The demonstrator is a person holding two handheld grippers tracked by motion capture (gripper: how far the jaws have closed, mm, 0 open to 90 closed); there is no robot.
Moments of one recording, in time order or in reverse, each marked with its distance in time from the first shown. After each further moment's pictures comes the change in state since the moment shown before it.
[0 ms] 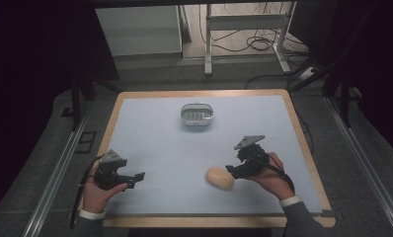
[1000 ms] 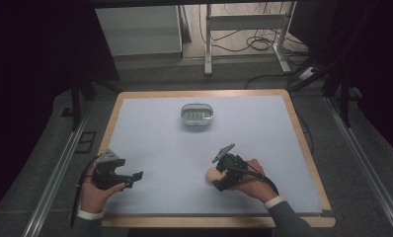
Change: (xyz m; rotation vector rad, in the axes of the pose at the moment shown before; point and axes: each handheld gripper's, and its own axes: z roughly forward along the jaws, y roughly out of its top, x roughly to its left) left arm 0.002 0.000 -0.005 -0.014 0.003 -0.005; right arm 0.041 0.008 0.044 0.193 0.096 -0.124
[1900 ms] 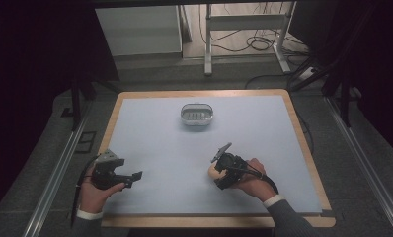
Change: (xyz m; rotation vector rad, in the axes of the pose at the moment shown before) left arm 0.001 0.000 -0.001 0.001 0.006 0.000; right arm 0.001 0.005 -0.003 0.068 -0.036 -0.016
